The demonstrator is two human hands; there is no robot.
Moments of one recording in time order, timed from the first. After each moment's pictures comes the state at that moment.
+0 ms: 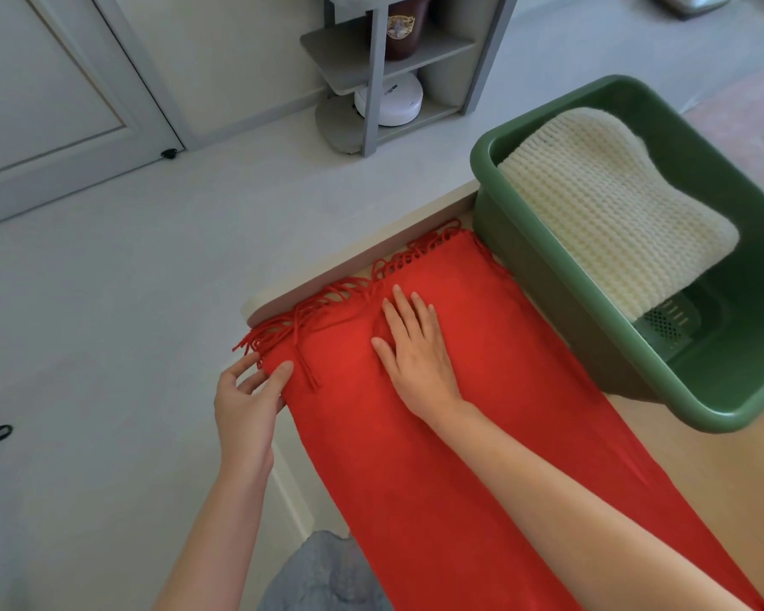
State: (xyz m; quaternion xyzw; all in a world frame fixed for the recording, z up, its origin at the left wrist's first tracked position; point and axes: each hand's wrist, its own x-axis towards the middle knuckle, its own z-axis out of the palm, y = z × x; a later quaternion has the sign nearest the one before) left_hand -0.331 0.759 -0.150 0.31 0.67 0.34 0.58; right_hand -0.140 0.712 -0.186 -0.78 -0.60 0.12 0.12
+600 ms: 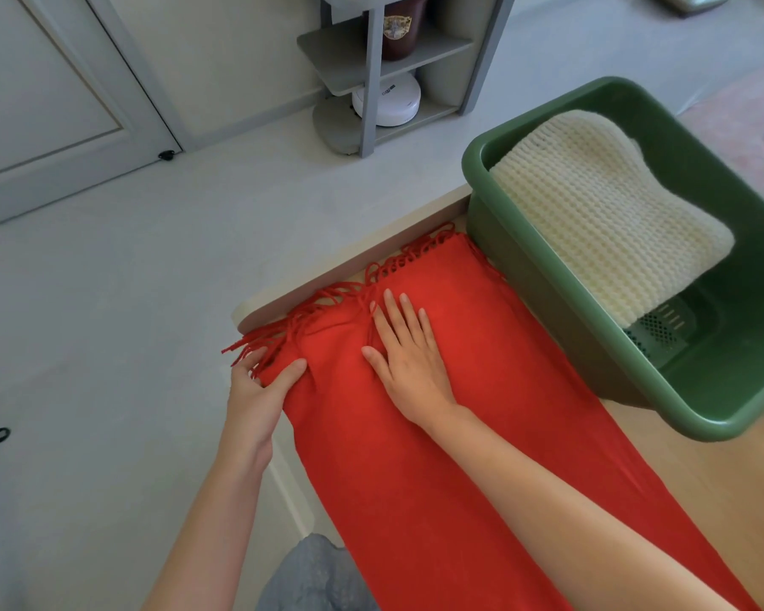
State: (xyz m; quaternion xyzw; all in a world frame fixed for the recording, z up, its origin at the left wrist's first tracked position) left_hand -0.313 0.769 -0.146 0.33 0.65 0.29 0.62; right_hand -0.135 0.712 -0.189 -0.77 -0.62 0.12 0.07
